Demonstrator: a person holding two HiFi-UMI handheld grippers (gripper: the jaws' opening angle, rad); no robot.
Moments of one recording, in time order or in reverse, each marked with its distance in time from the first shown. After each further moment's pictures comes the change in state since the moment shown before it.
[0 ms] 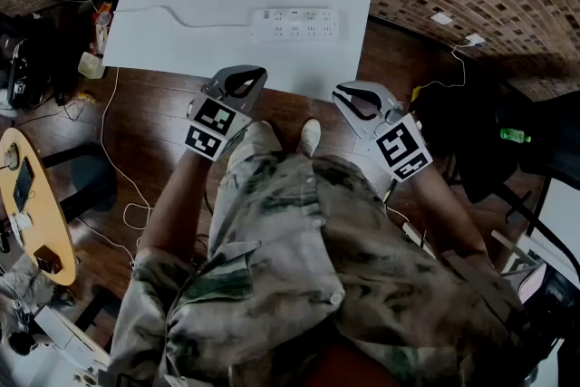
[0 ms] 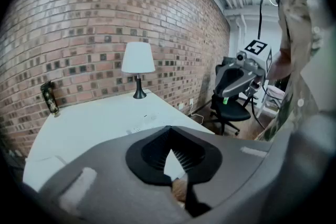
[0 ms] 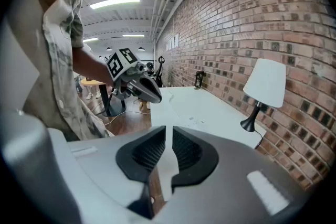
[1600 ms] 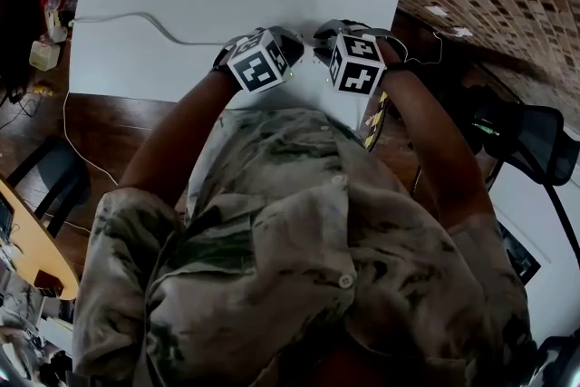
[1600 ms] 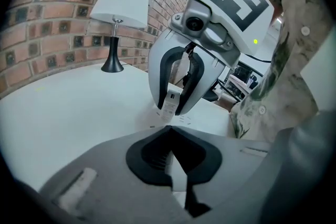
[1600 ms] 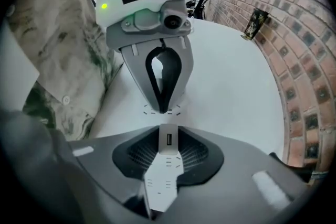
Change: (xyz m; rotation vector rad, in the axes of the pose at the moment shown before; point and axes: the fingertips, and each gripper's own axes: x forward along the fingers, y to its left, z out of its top) left arm 0.171 0.090 -0.042 0.098 0.208 -0.487; right arm 0.225 -0.118 -0.054 -0.423 0.727 0.386
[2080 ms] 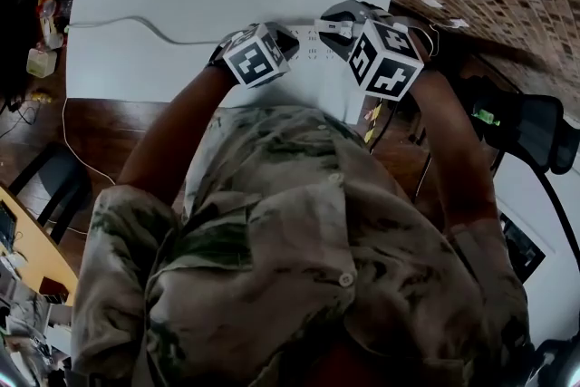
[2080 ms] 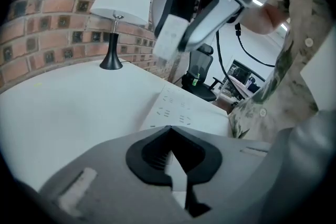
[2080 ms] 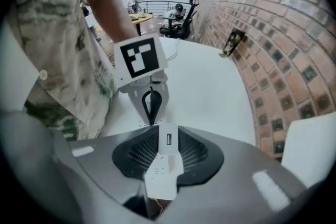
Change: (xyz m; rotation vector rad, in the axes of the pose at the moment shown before) left arm -0.001 0.000 -0.003 -0.019 0.015 -0.027; right arm -0.089 -0.027 0.027 0.058 -0.084 -0.118
